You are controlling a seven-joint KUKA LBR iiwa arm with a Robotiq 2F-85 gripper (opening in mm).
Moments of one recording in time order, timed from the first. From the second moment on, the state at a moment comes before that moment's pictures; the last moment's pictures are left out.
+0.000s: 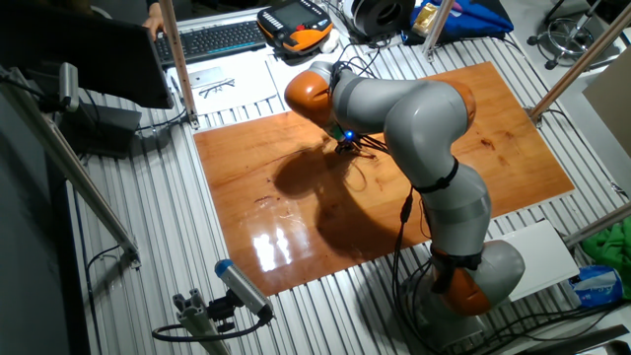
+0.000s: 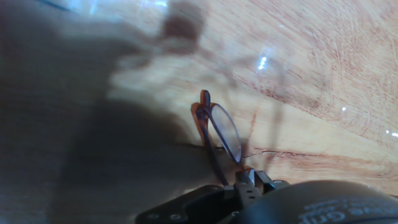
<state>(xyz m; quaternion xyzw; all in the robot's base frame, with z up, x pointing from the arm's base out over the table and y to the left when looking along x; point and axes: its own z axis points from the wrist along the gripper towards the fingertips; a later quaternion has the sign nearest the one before) 0.560 0.029 0.042 0.20 -0.94 0.25 0.10</state>
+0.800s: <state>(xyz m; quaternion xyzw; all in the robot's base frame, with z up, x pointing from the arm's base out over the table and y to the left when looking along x) 0.562 0.027 0.038 0.20 -0.94 0.26 0.10</state>
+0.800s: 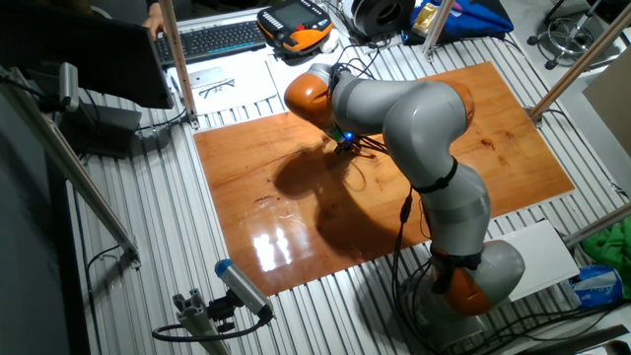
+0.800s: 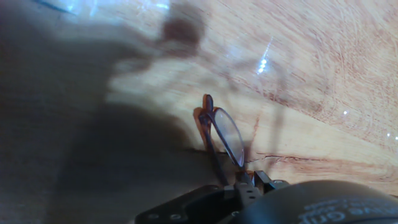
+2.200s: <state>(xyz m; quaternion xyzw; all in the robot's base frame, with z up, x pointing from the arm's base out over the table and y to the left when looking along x) 0.552 0.021 0.031 0.20 -0.94 0.26 0.09</state>
